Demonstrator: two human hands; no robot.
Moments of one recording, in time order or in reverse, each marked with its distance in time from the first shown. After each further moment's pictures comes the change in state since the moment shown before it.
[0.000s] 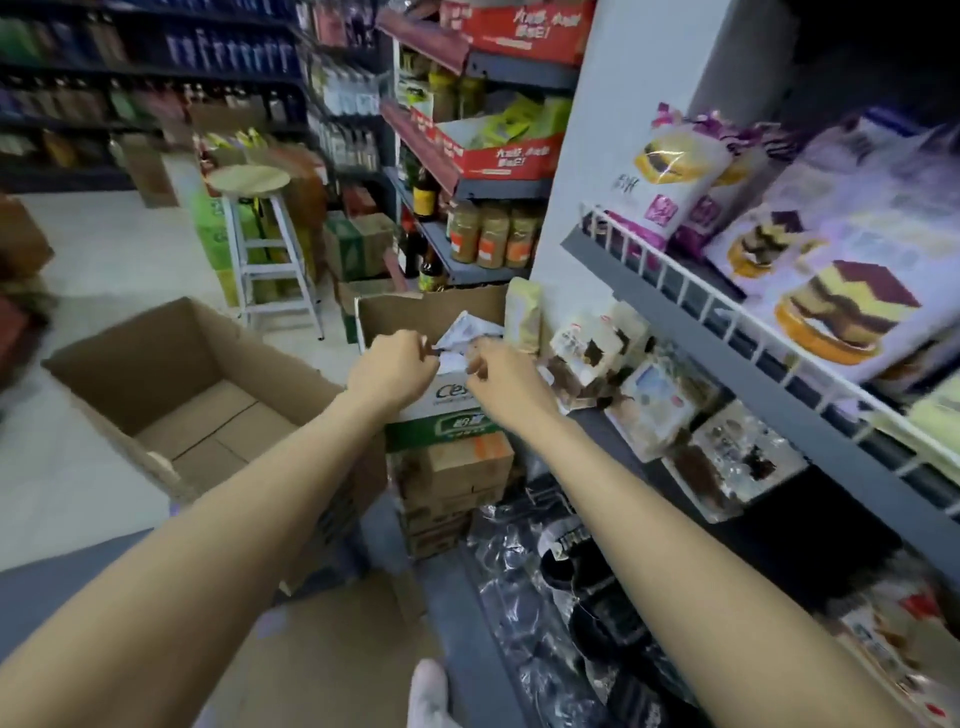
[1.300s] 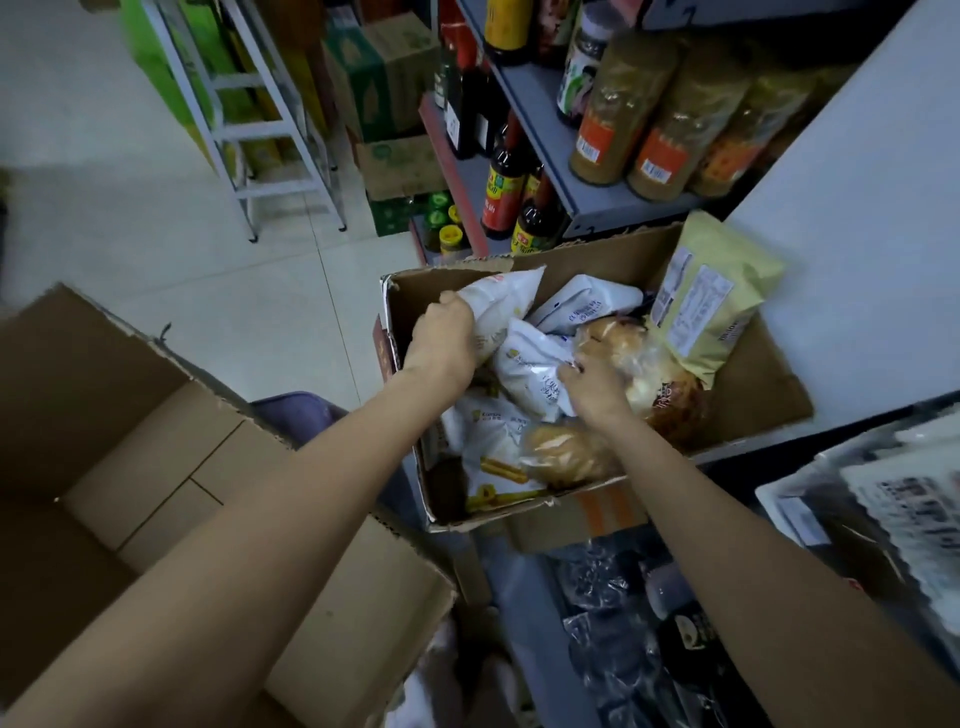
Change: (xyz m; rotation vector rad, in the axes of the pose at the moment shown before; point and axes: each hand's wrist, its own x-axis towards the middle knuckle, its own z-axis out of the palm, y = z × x) left_hand 0.365 -0.139 0.151 0.149 -0.278 -0.190; right_hand 0.374 0.146 0.229 0.245 -0.221 0.508
